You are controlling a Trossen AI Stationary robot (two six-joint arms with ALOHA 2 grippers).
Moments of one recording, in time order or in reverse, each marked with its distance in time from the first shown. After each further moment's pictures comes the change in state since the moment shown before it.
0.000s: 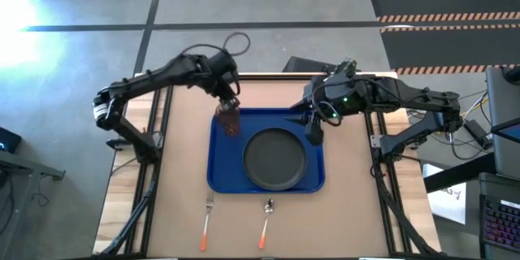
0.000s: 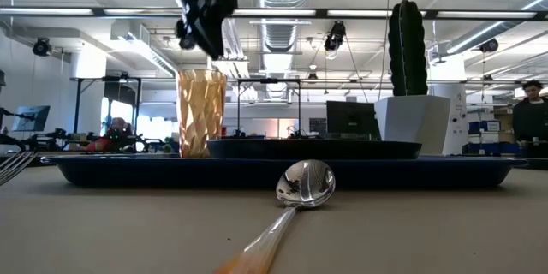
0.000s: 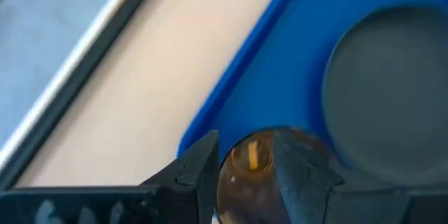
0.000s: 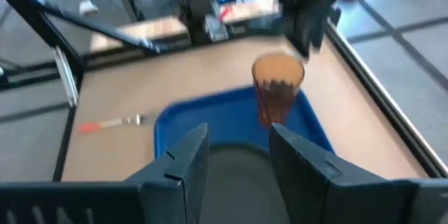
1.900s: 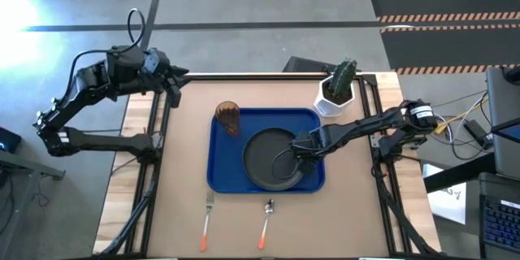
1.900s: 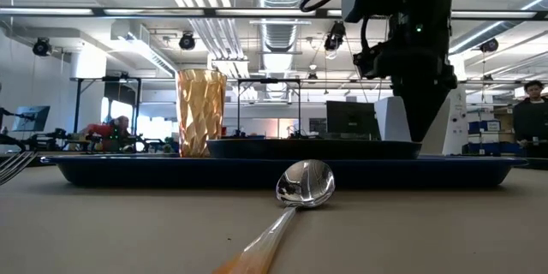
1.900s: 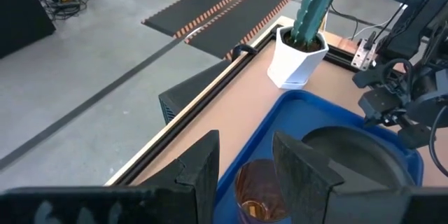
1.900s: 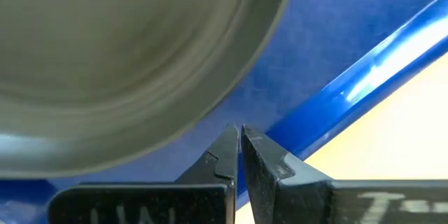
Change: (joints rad) left arm -0.028 -0.604 -0.092 0.085 -0.108 -0.002; right arm 0.085 0.262 -0.622 -0.049 0.051 0.564
